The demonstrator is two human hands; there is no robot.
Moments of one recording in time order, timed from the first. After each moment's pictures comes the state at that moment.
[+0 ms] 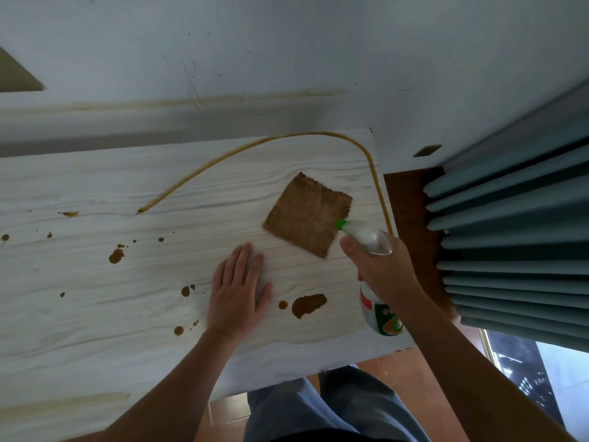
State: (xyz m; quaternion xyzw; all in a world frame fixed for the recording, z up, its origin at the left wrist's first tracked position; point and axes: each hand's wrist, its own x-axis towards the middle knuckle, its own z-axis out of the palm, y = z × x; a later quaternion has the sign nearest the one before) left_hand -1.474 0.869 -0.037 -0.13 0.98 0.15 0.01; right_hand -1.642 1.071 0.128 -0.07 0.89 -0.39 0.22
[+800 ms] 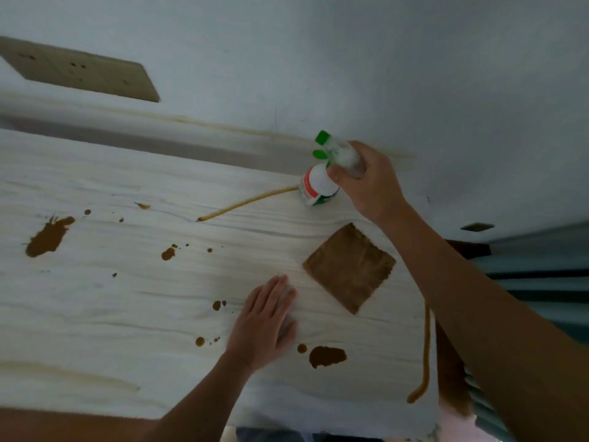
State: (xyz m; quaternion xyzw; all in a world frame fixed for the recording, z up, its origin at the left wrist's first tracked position) left_hand -1.473 0.871 -0.037 -0.13 0.98 0.14 0.00; right_hand -1.783 0.881 0.141 -0.33 0.81 -0.45 0.19
